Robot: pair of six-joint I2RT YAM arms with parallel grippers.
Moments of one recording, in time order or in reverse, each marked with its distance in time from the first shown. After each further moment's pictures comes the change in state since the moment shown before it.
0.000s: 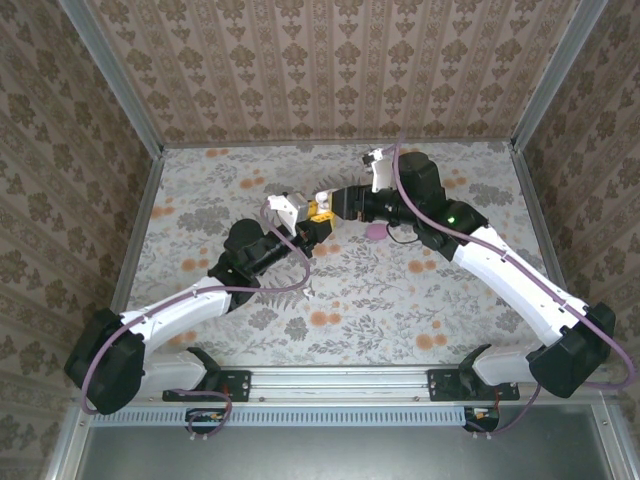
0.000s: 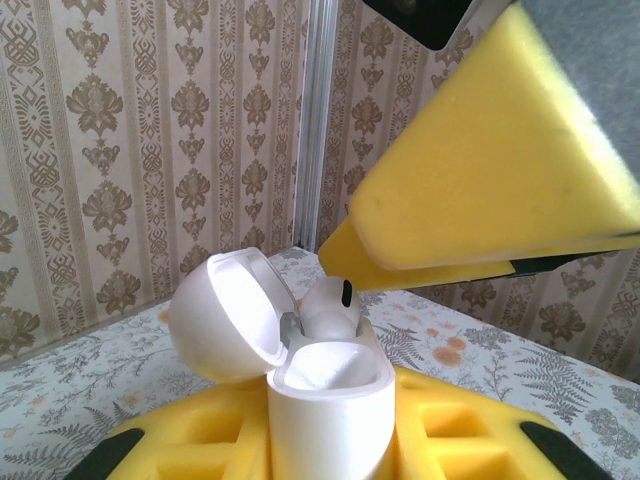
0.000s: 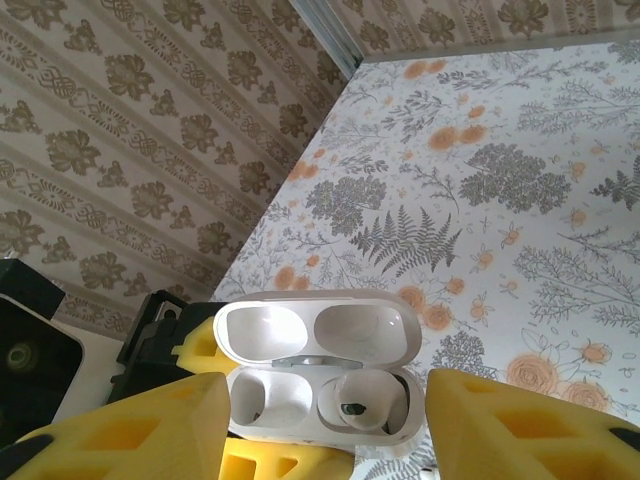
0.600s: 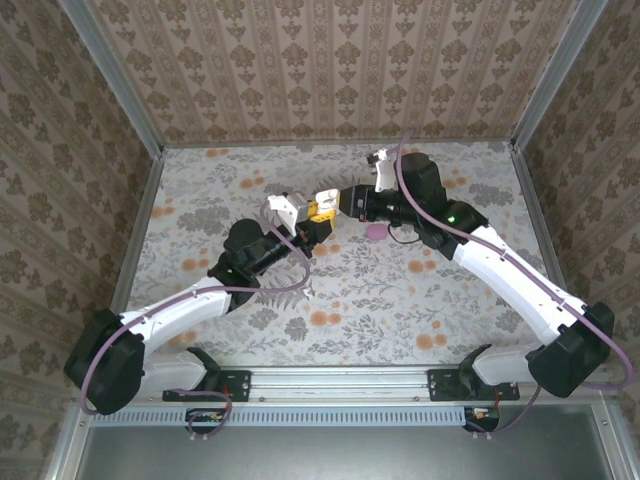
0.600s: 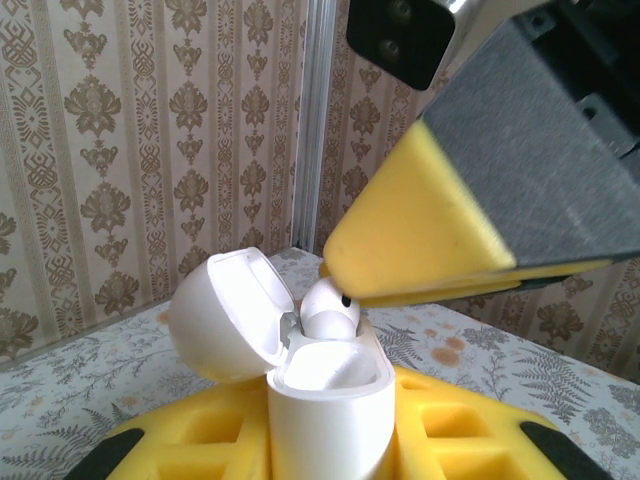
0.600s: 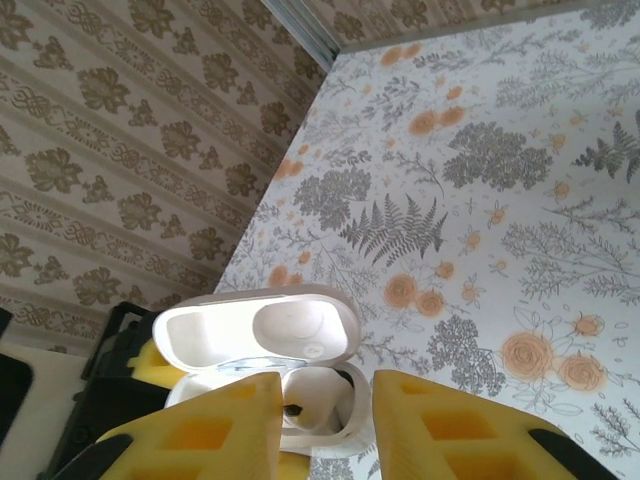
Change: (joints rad) left arm 0.000 -0.003 0.000 -0.002 0.003 0.000; right arm -0.019 0.008 -0.018 -0.012 0.003 0.061
